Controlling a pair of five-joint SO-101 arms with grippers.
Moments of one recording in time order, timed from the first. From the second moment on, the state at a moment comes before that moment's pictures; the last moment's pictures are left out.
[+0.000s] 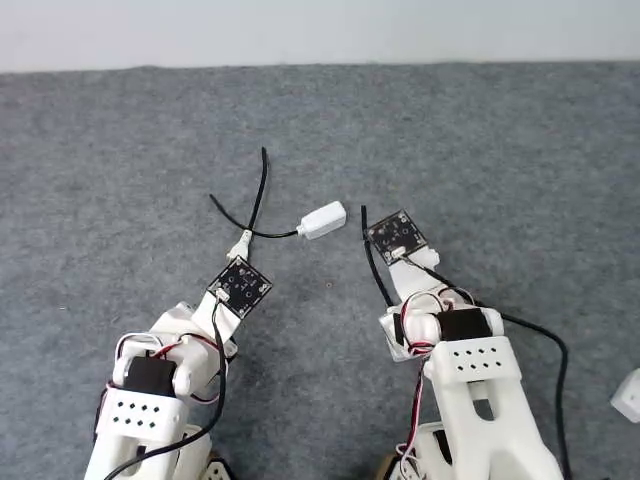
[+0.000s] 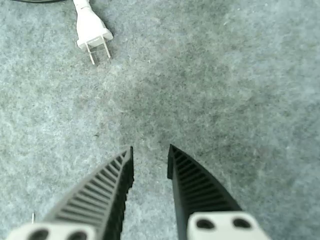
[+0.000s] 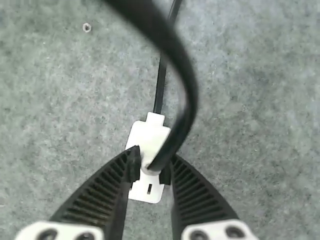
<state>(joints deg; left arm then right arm) 4.2 -64.7 81.5 60.6 -29.1 -9.3 -42.5 66.0 56.1 22.5</state>
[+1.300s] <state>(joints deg) 4.2 -65.3 81.5 60.6 -29.1 -25.1 -40.9 68.7 54.0 9.5</state>
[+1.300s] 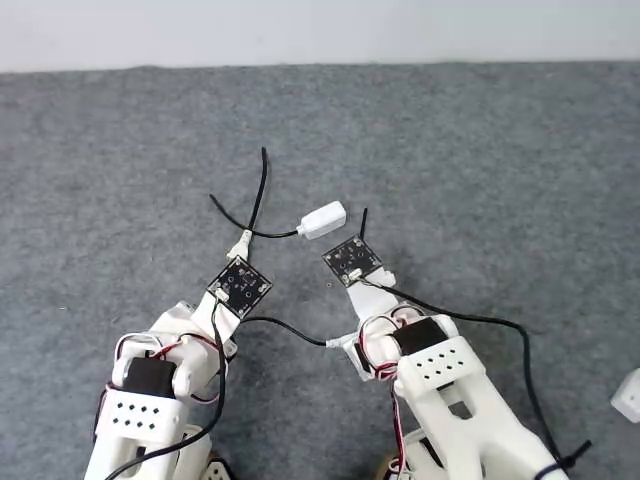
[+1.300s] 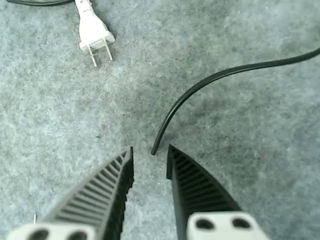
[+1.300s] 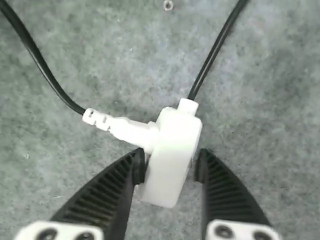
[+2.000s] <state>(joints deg) 4.2 -65.3 81.5 60.6 -29.1 9.7 -35.0 54.4 62.0 13.2</state>
